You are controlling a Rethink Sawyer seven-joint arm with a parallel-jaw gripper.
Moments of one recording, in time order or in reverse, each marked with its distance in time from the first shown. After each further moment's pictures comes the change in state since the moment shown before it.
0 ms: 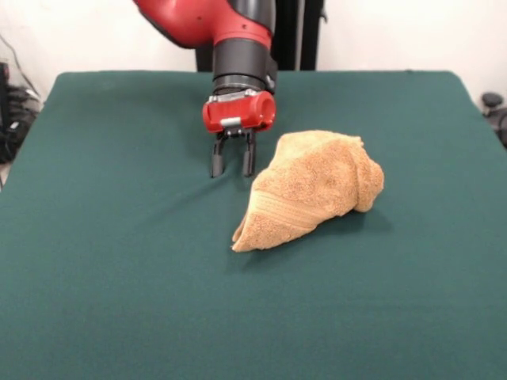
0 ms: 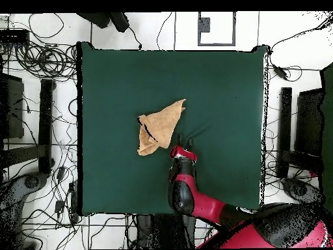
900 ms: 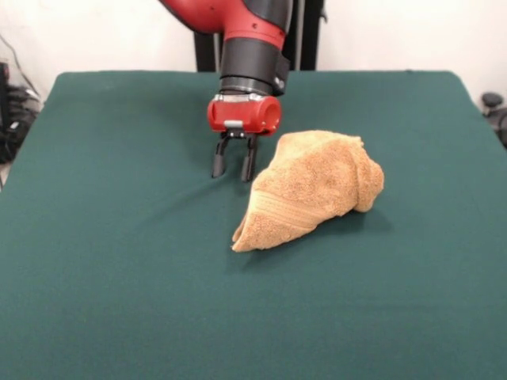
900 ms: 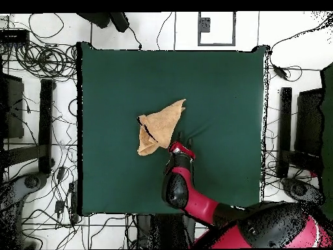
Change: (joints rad) arm 0.087 -0.087 0.018 0.082 0.274 0.021 0.000
